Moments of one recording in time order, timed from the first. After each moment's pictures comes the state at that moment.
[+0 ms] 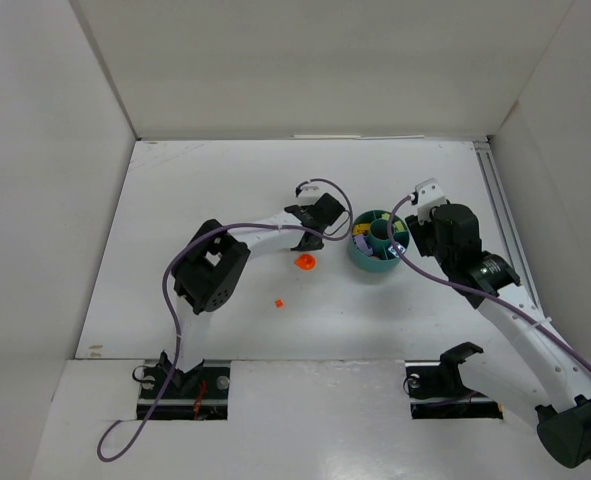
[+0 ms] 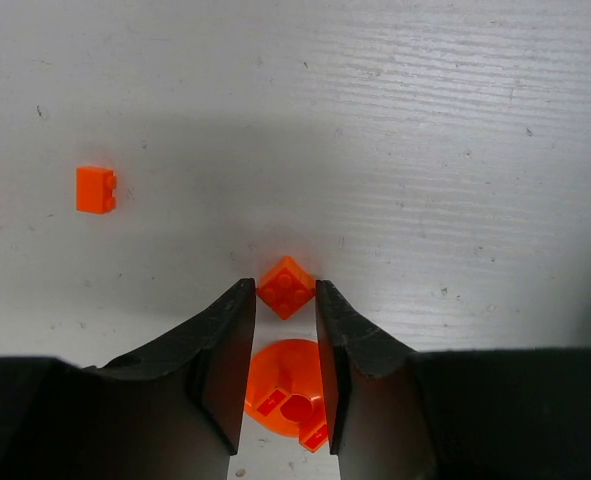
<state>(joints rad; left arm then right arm) -0.80 2.03 1.44 -0.54 -0.47 -0.74 0.40 0.90 0.83 -0.46 0.36 -0.28</state>
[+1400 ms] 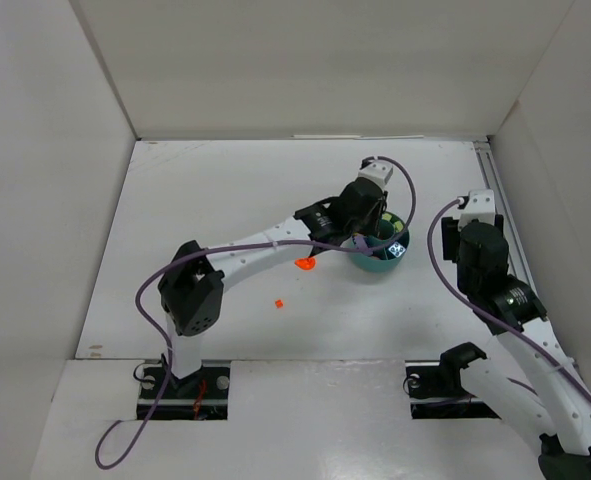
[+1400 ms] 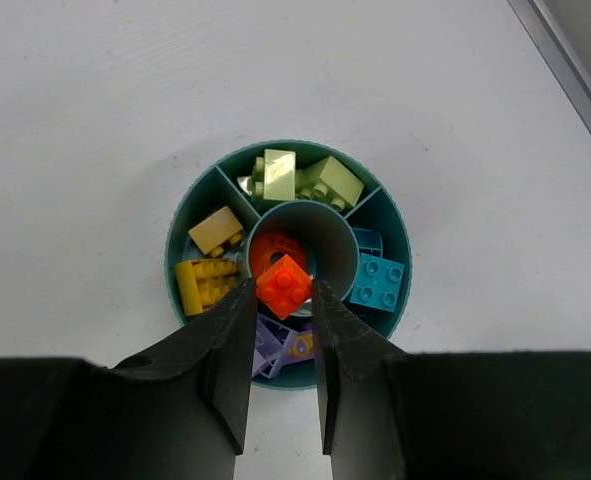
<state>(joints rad) -0.99 1.86 1.60 -0.27 -0.26 -0.40 0.37 0.67 0.80 -0.53 0.66 -0.09</state>
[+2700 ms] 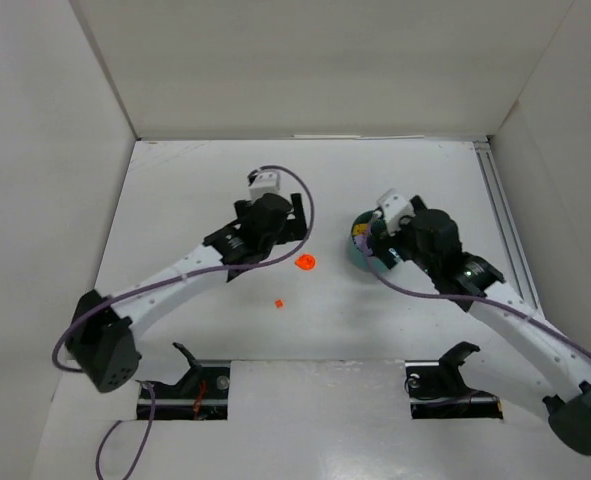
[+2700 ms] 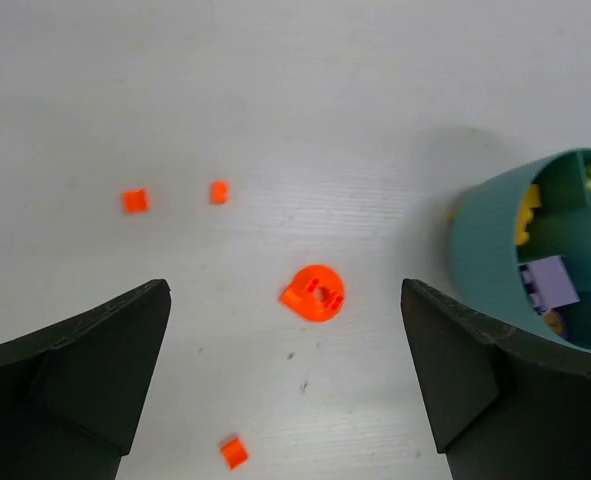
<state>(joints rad) -0.80 1.37 1.06 -0.31 -0.45 -0.59 0.54 0.90 0.80 -0.35 0.22 -0.37</state>
